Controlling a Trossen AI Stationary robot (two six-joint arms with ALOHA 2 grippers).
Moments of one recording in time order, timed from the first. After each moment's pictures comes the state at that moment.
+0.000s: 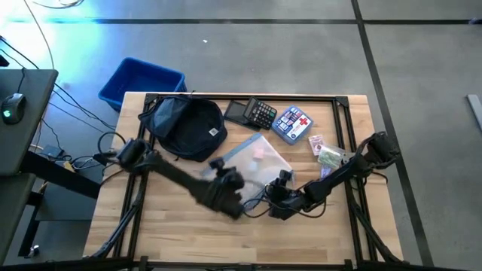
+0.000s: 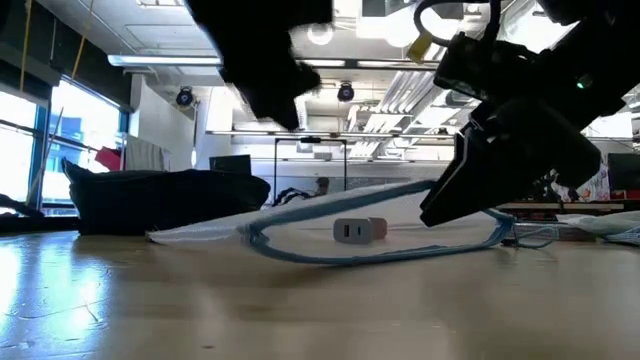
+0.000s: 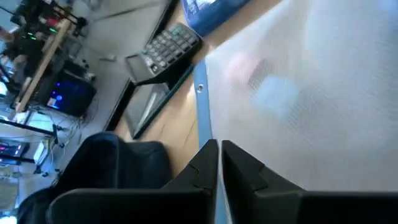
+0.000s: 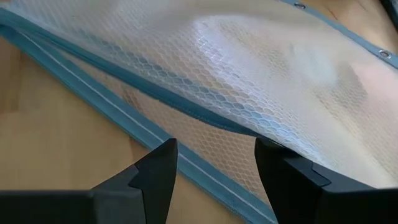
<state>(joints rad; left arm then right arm) -0.37 2.00 1.50 -0.92 -0.97 -0.57 0.52 1.79 0.83 -0.05 0.65 0.52</state>
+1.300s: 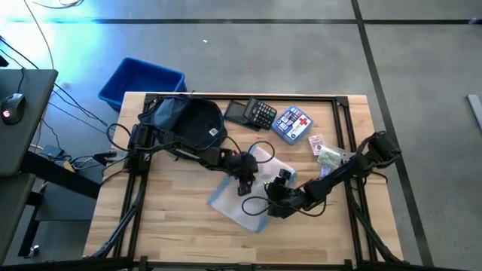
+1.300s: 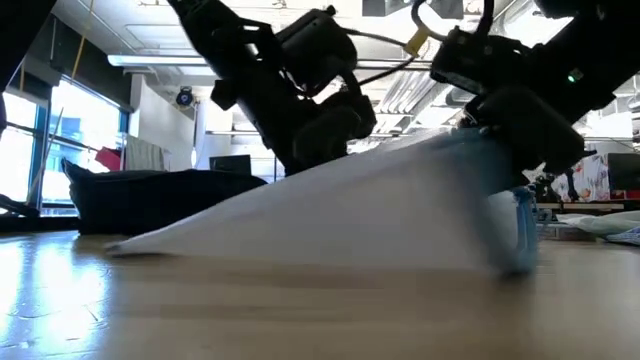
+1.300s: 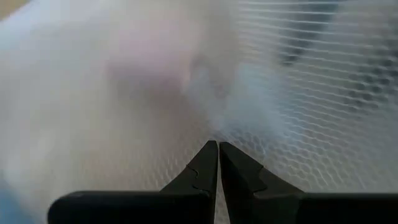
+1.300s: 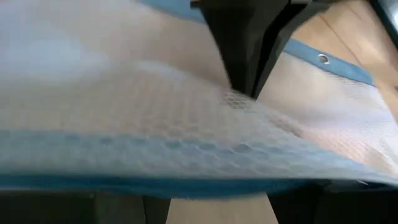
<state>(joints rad) -0.07 2.01 1.15 0.04 0.05 -0.18 0.50 1.77 0.83 -0.01 0.64 0.49</state>
